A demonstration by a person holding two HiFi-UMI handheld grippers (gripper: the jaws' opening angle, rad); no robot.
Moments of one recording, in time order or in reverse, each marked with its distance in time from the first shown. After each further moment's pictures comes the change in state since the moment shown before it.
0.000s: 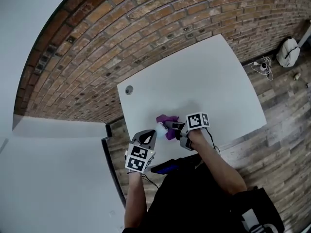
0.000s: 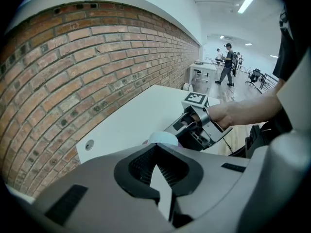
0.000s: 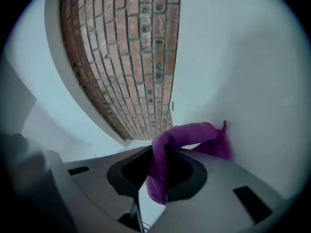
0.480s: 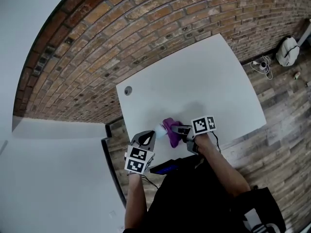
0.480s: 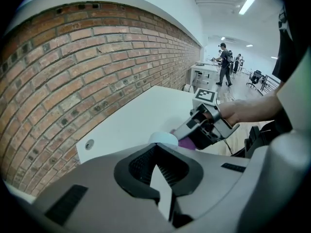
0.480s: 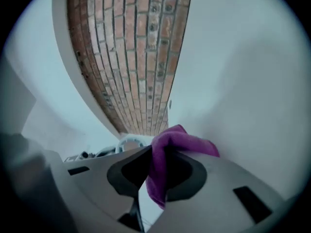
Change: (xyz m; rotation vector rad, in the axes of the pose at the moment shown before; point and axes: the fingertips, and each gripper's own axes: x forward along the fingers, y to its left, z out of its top) left arm 0.000 0.002 0.002 -0.009 -0.015 0.004; right arm -0.032 -0.002 -0.014 -0.070 0.049 -0.062
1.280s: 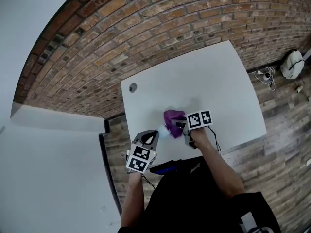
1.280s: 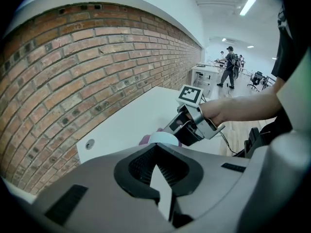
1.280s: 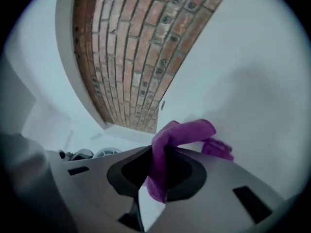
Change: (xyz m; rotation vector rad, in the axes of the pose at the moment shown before) left arm 0.001 0.001 0.000 0.006 -0.019 0.021; right arm 0.023 -0.019 0.034 -0.152 0.057 -0.186
